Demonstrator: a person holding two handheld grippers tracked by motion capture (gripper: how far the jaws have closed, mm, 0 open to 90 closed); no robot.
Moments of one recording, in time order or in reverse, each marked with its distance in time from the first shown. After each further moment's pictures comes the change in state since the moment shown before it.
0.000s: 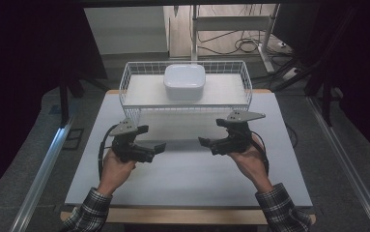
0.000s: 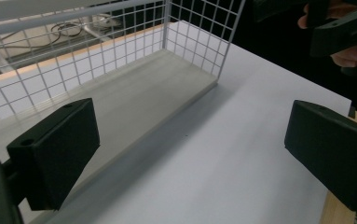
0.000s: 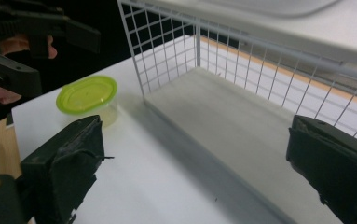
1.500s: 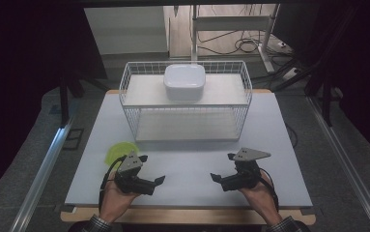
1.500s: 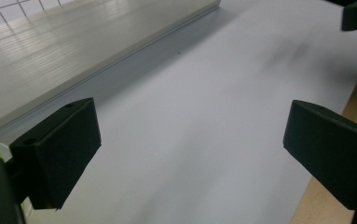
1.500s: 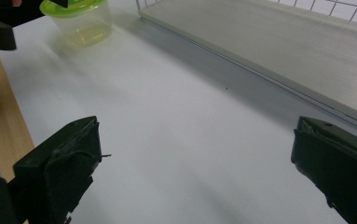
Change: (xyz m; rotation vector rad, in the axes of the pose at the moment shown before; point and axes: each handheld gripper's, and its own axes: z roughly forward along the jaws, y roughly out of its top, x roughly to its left) left arm -0.029 -0.078 0.000 0.137 0.054 0.033; right arm 0.015 -0.104 -0.018 0.119 -0.035 0.025
